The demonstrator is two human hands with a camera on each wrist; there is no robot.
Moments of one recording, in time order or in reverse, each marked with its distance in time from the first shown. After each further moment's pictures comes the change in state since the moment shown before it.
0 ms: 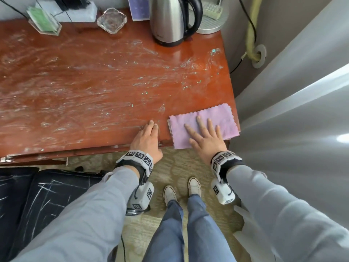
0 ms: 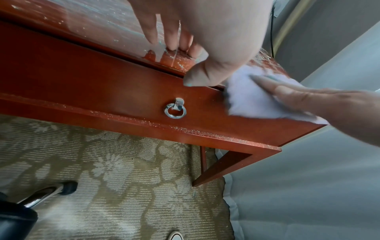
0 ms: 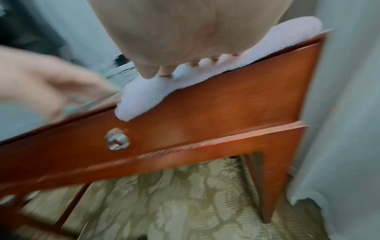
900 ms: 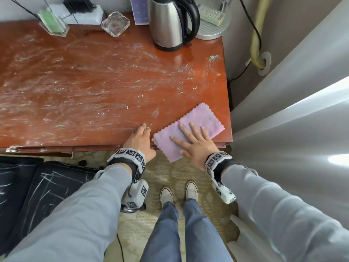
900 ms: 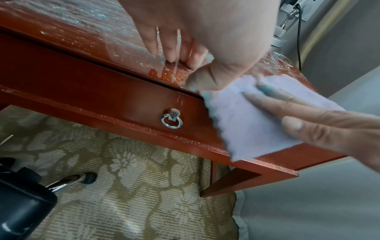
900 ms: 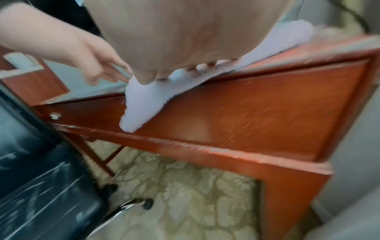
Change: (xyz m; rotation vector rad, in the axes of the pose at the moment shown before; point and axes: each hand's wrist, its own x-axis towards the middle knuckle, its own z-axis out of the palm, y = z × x) left_hand 0.009 0.022 -0.010 -0.069 -0.062 -0.173; right_hand 0.008 0.025 -0.018 -0.178 -0.089 -0.314
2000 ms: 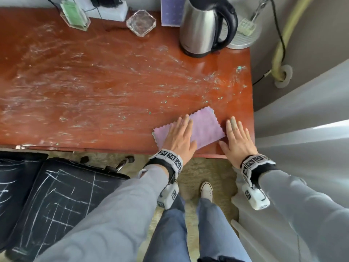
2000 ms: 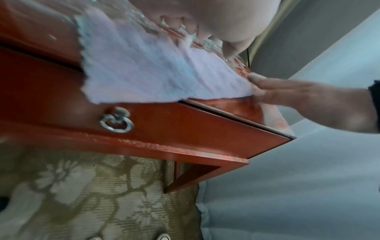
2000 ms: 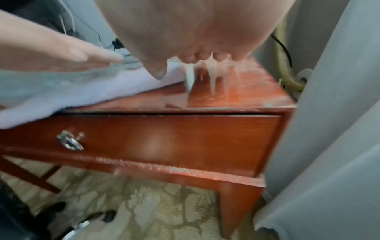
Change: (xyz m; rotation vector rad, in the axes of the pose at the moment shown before) left_hand 0.031 0.022 -0.005 -0.065 0.103 0.346; right_hand 0.014 0.035 -0.028 0.179 0.137 0.365
